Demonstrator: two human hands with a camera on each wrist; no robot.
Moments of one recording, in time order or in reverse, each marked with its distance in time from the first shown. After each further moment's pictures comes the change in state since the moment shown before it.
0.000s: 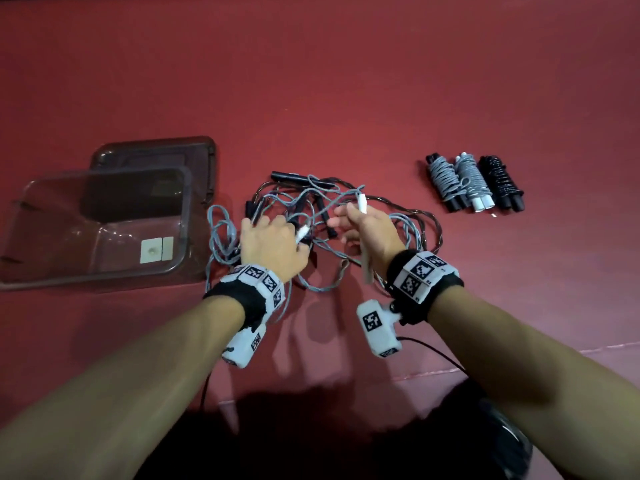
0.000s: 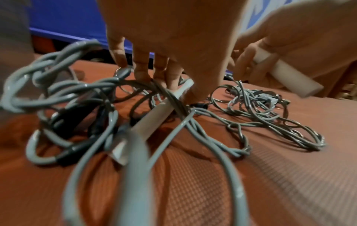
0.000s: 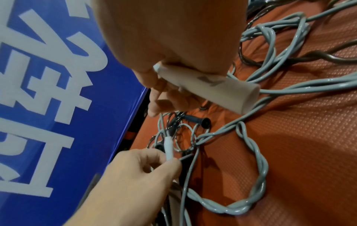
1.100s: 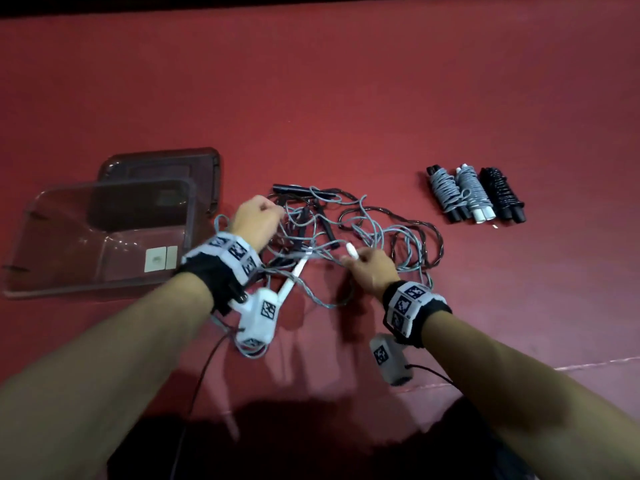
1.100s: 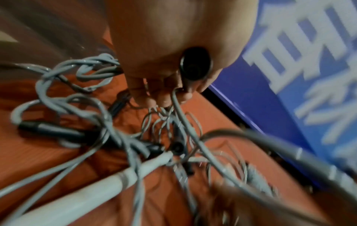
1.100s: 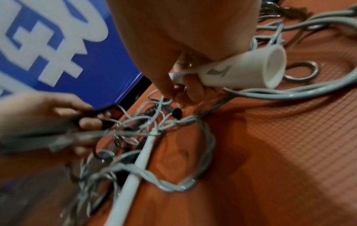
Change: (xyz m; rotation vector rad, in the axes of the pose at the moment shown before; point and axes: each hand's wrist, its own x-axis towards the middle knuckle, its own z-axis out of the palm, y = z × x) left_hand 0.039 -0.032 -0.043 -0.959 -0.090 -0.436; right_hand 0.013 0.050 -0.024 -0.810 0.051 0.003
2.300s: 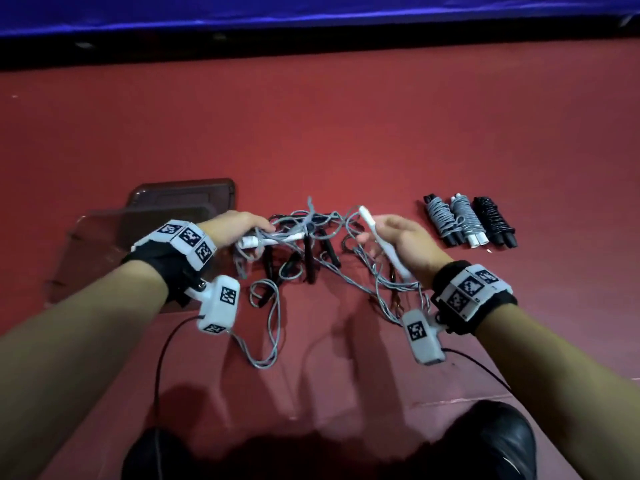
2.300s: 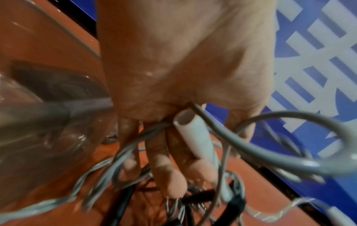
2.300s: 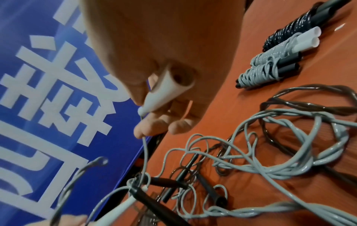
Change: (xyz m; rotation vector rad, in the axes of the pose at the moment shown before) left_hand -0.007 0.019 -0.083 -0.033 -0.410 -0.099; right_hand -0.027 -0.056 -0.093 0.745 -0.169 -0.188
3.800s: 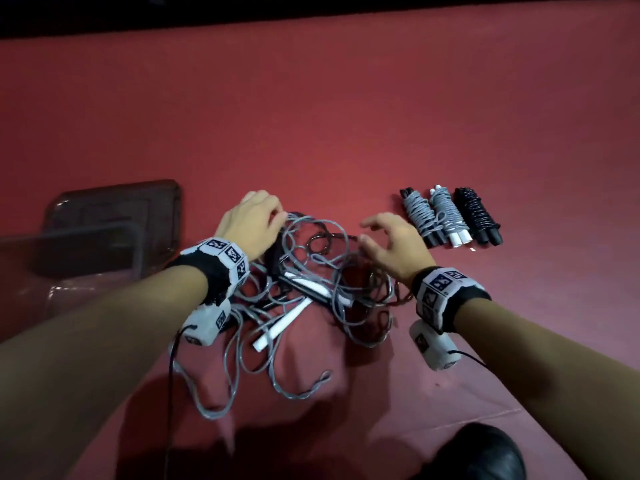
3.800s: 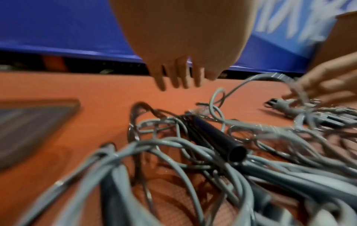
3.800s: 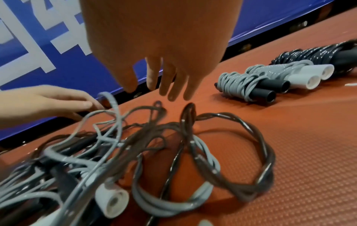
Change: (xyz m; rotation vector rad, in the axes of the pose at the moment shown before) left_hand 0.111 0.029 0.082 0.752 0.350 0.582; right_hand 0.062 0.043 -0.078 -0.982 0.200 -0.424
